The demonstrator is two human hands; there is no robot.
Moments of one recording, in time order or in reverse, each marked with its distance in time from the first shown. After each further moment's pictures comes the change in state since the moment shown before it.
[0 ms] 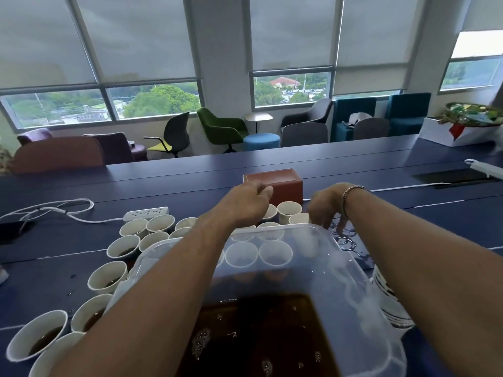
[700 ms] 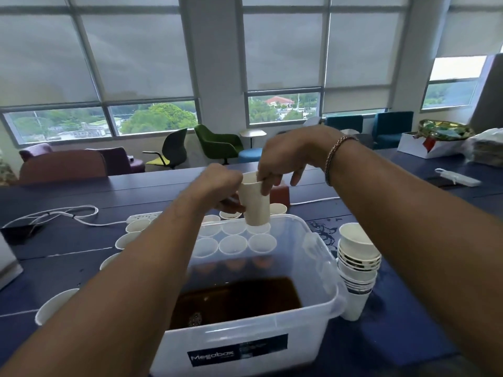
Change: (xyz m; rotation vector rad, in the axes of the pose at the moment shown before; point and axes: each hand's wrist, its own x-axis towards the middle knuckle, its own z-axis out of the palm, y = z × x) left_hand -0.063 0.039 -0.051 -0.345 0.065 -0.295; right_hand -0.147 -0.054 -0.045 -0.138 0.252 -0.427
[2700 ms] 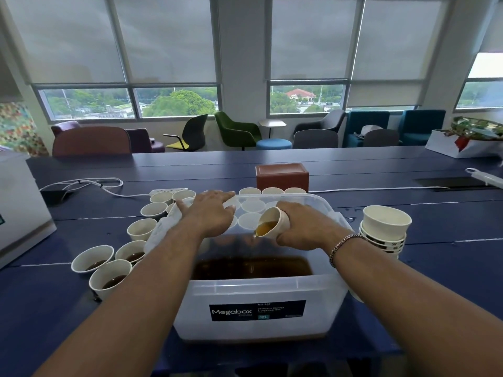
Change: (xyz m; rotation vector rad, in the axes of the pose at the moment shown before) left_hand -0.020 -0.125 0.002 0.720 0.158 0.101; right_hand 0.000 0.010 0.173 0.184 0.302 -0.061
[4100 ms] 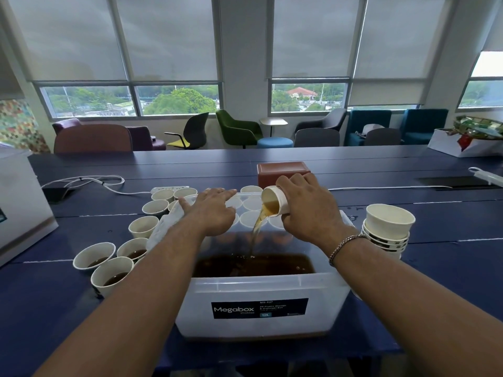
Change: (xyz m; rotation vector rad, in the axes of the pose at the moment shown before) left_hand 0.004 -0.005 0.005 0.008 -0.018 0.024; right_hand 0.000 -0.008 -0.004 -0.397 0.386 -0.024
